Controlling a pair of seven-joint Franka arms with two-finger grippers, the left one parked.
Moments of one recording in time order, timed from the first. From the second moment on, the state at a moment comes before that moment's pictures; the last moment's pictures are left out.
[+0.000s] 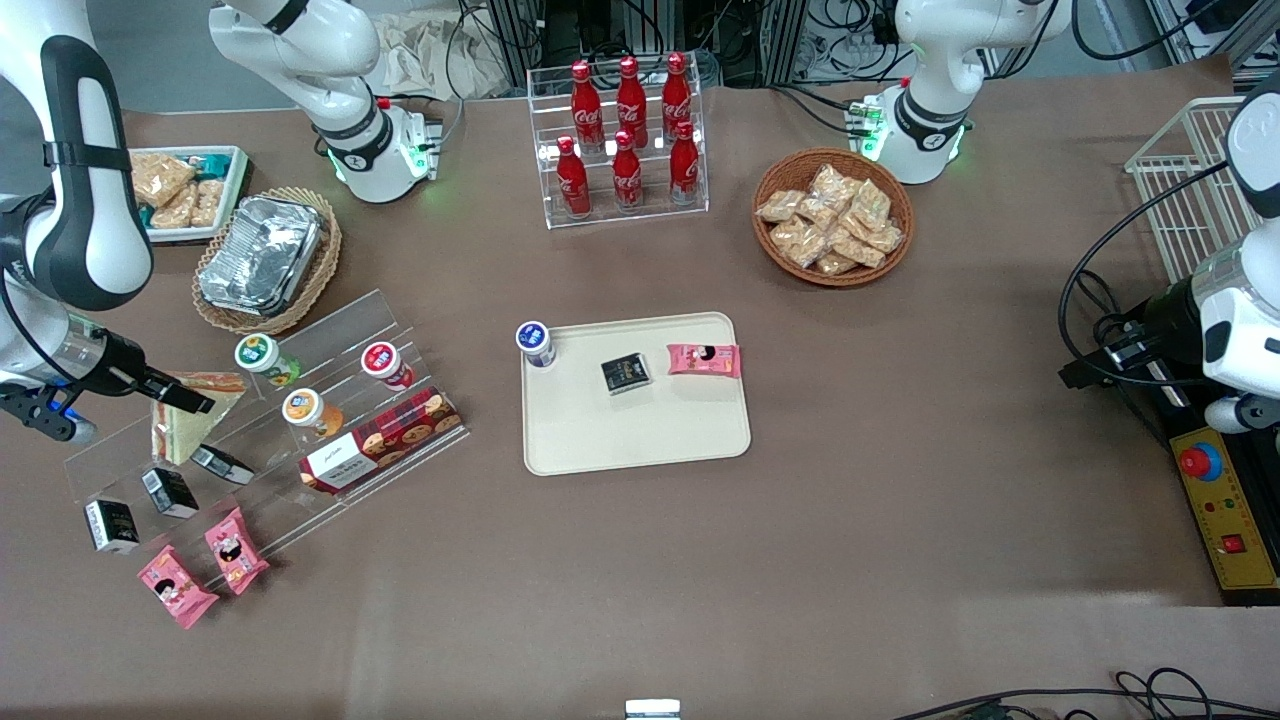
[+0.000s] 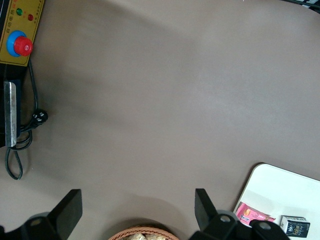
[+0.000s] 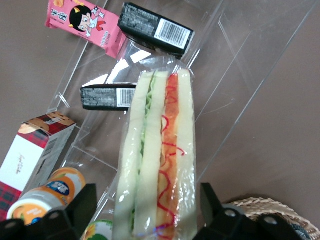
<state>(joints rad) -0.19 0.11 -0.09 -2.07 0.08 2.14 0.18</state>
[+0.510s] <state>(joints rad) -0.19 0.10 -0.09 -2.07 0.08 2.09 0.19</state>
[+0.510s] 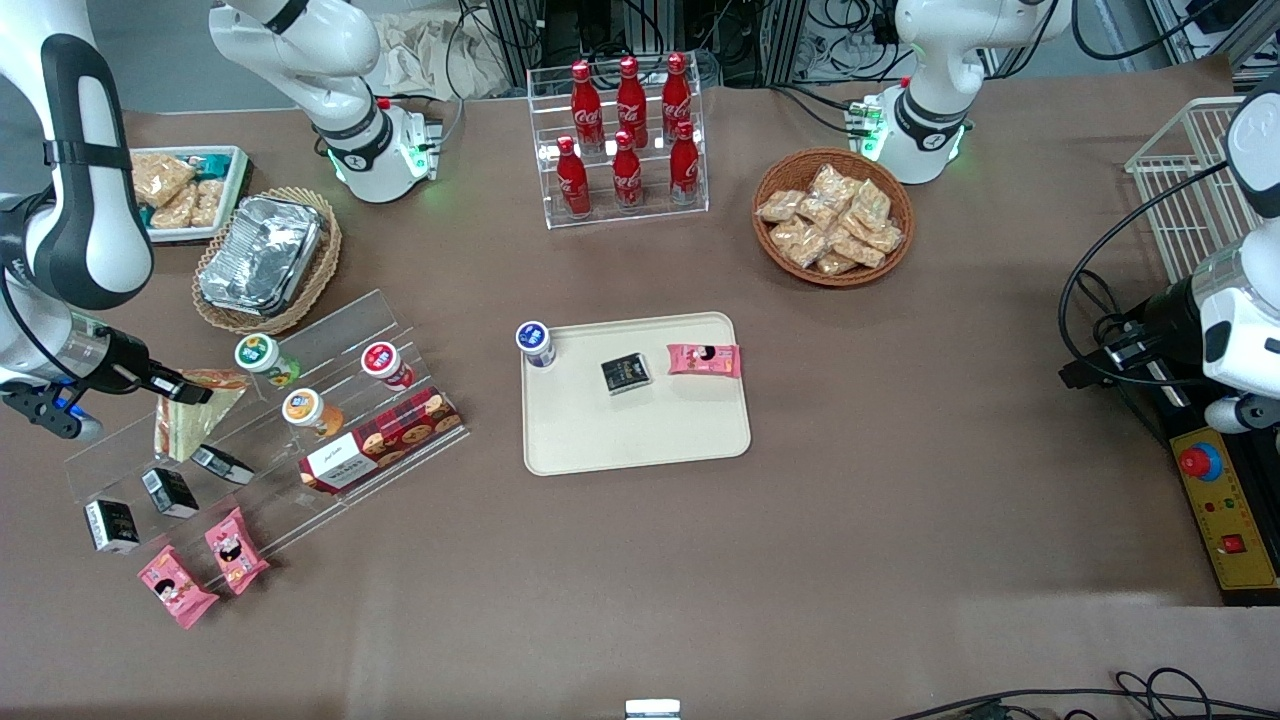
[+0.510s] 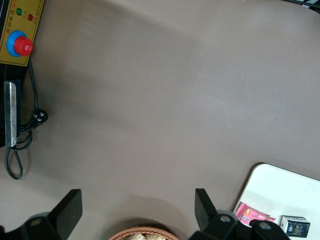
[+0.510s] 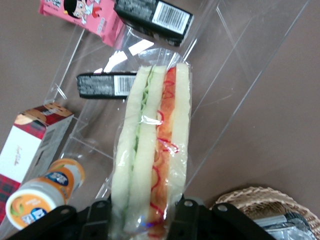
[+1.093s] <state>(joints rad) -0.19 0.06 -0.09 -1.82 0.08 1.73 0.16</state>
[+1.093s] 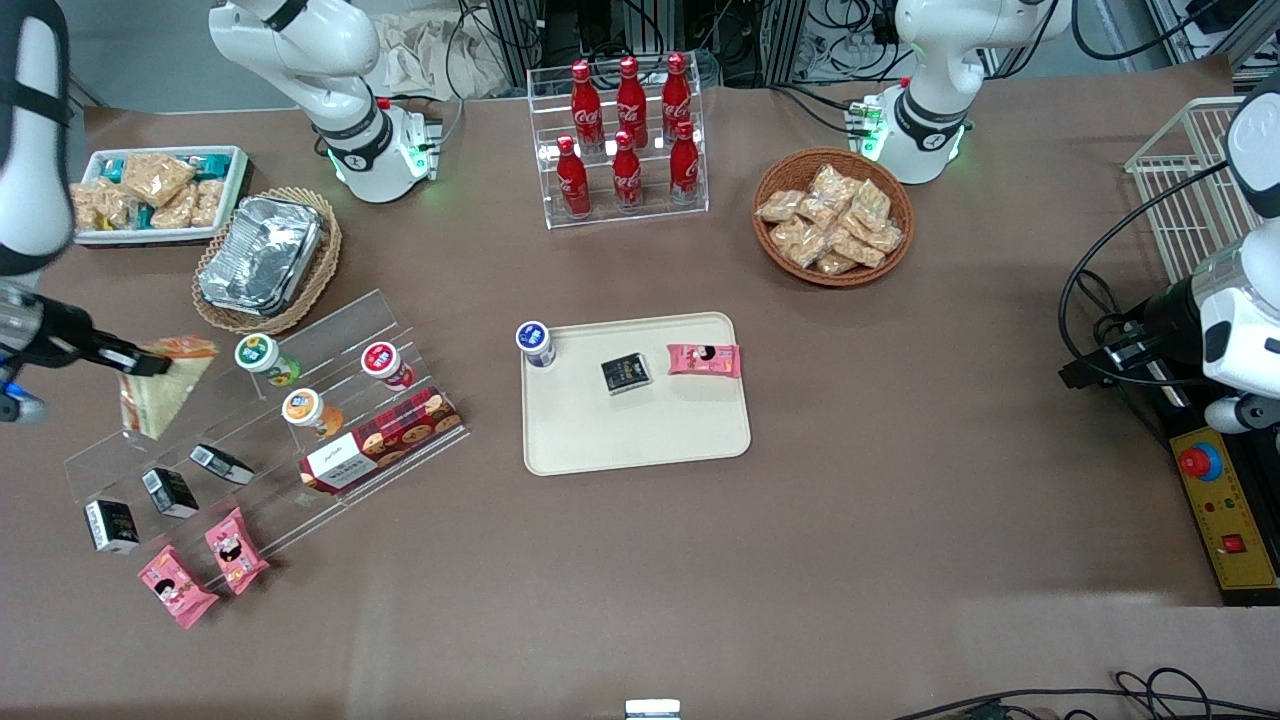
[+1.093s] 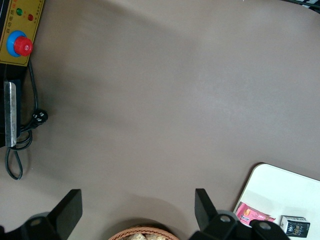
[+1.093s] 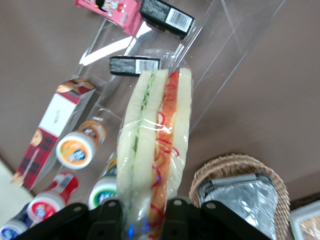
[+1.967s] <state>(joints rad) -0.13 0.07 0.23 -1.66 0.15 1.59 0.83</state>
